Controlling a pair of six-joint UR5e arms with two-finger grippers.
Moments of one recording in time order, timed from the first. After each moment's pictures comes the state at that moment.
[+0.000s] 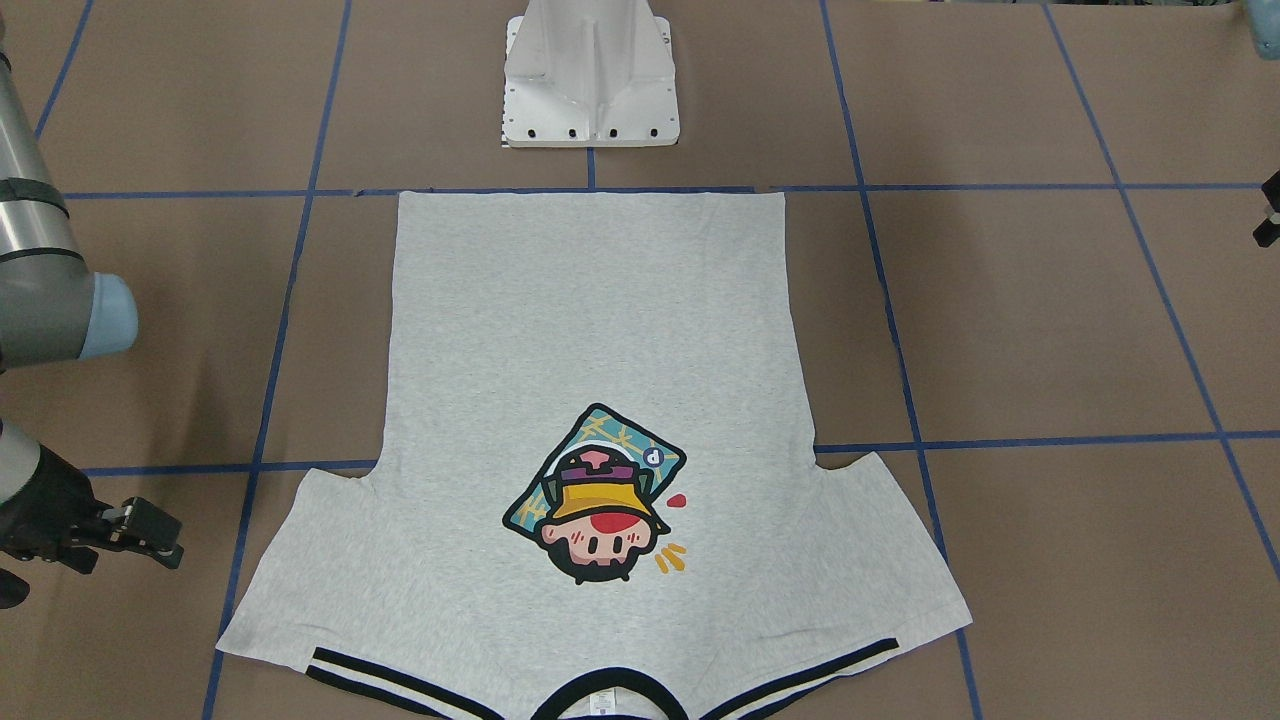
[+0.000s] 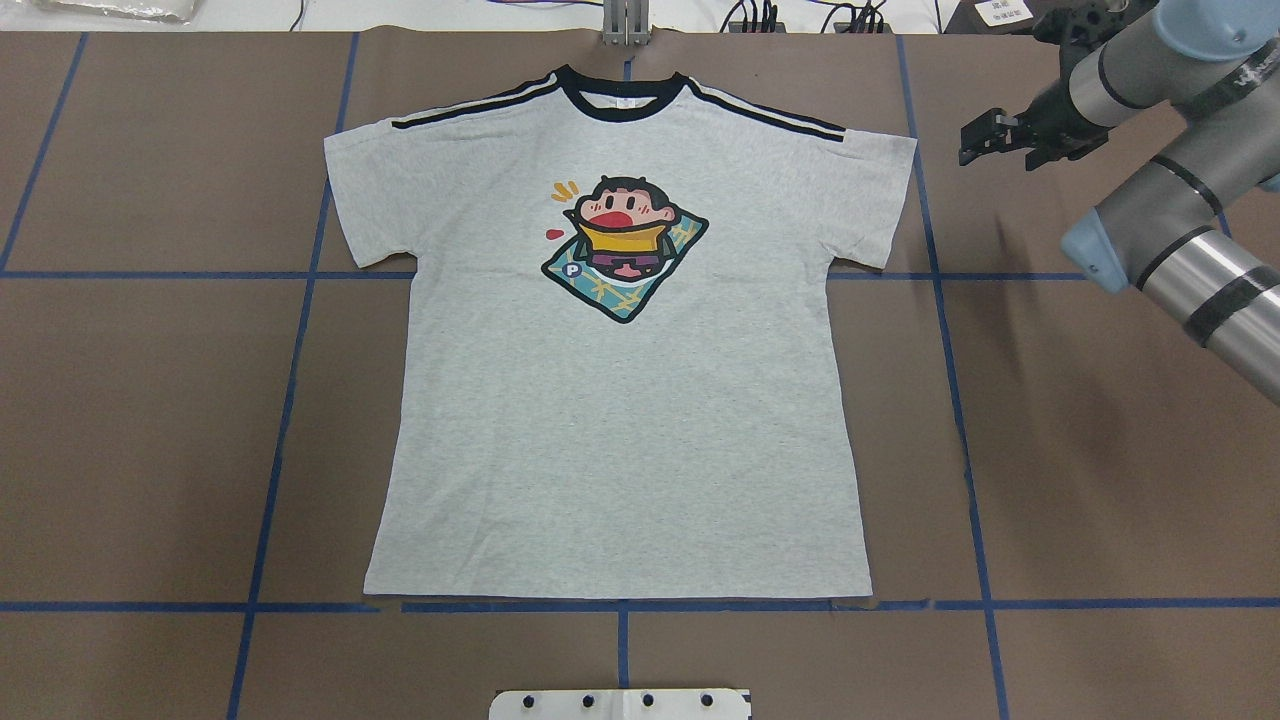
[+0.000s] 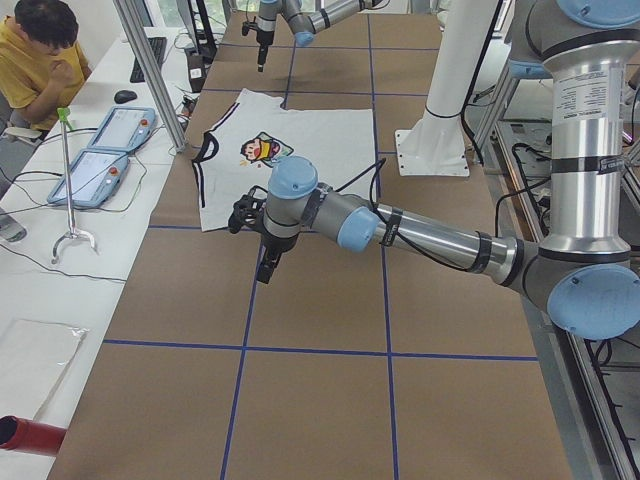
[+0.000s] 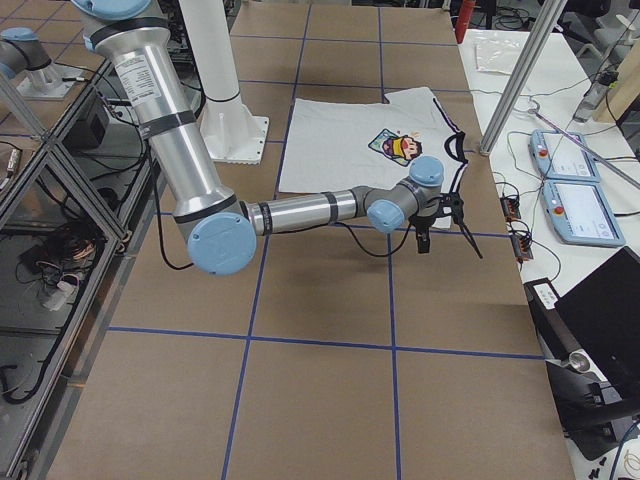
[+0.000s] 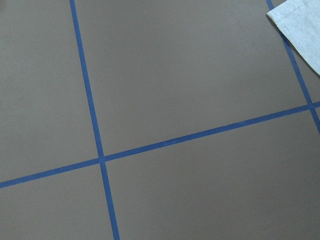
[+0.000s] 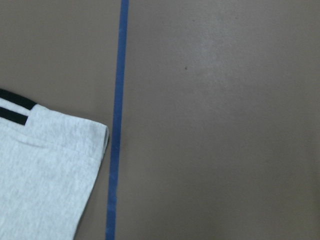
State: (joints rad) left arm -1.45 -1.49 -1.91 -1.80 -2.33 -0.16; right arm 1.07 -1.04 1.12 -0.89 2.12 0.85
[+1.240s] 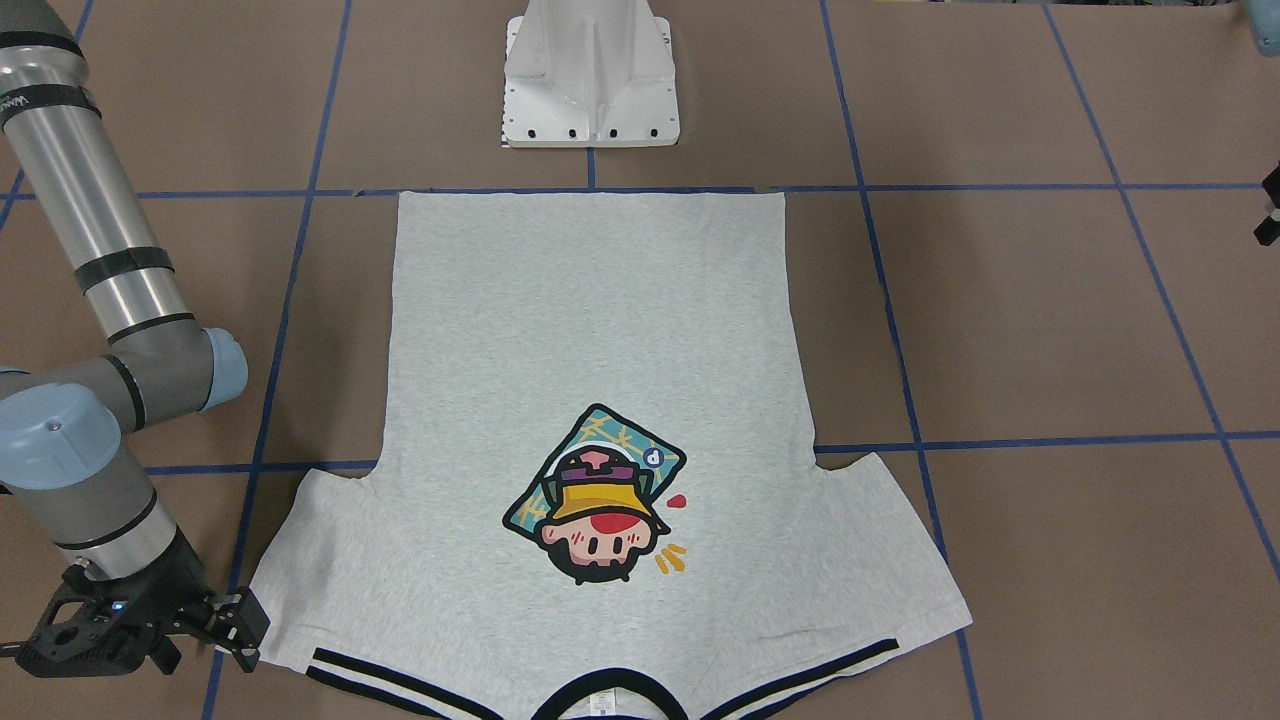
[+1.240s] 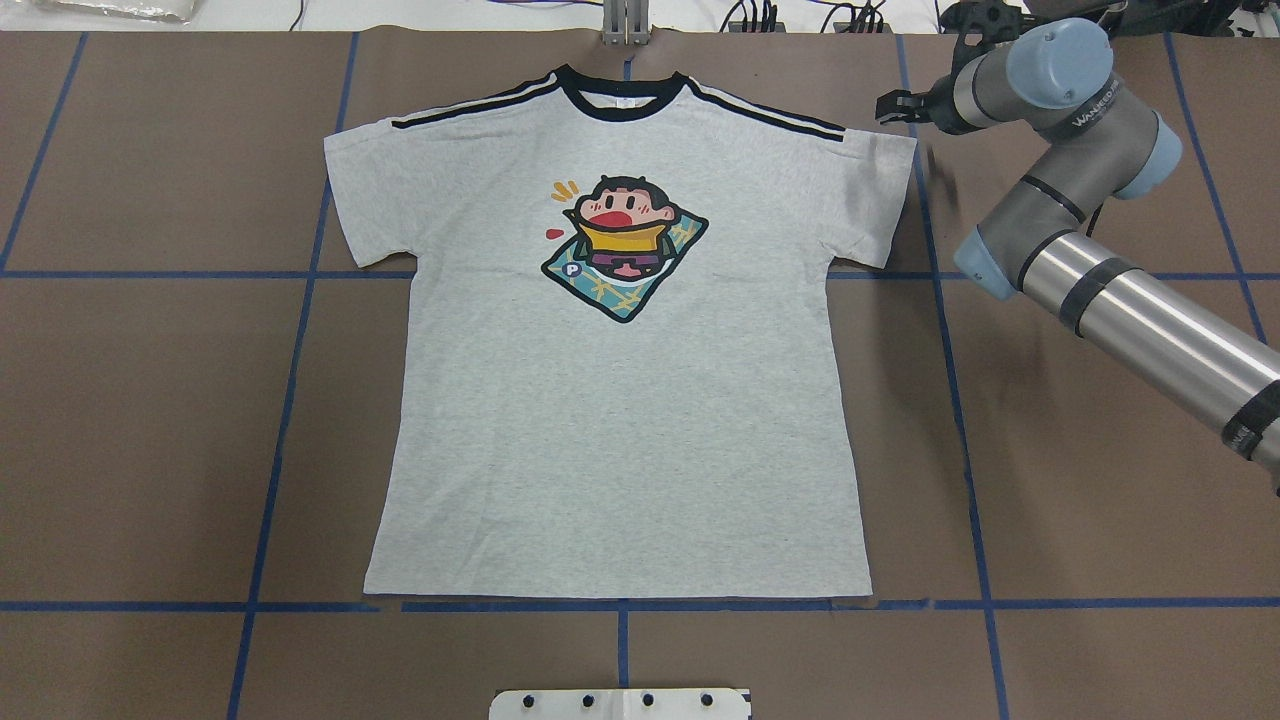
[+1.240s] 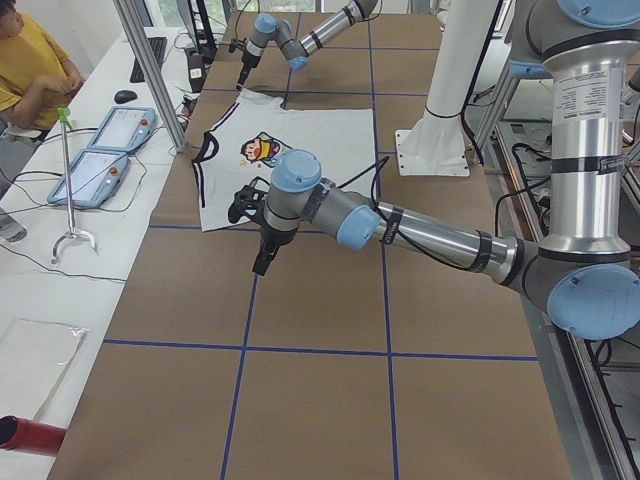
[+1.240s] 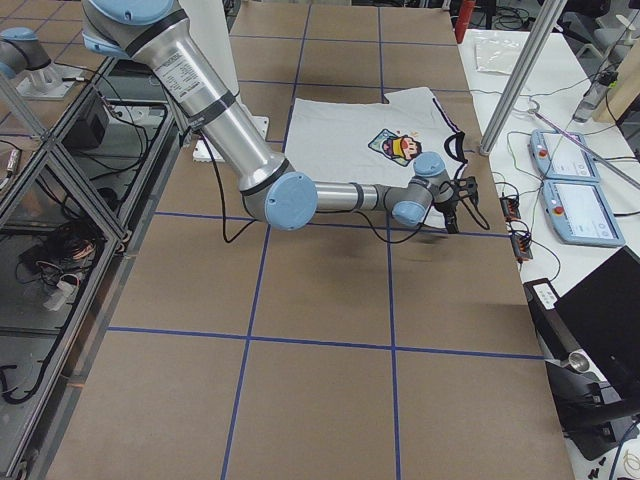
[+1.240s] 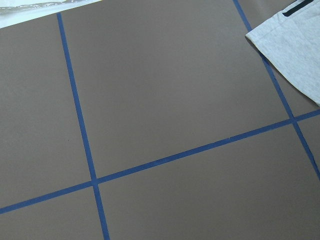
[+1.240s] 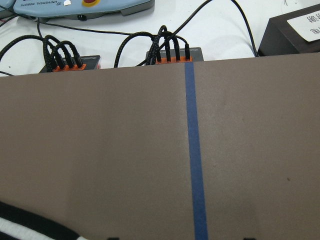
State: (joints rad) left arm -1.46 -1.49 -1.92 -1.85 -2.32 -0.16; right arm 0.97 -0.85 0.78 -0.58 1.80 1.00
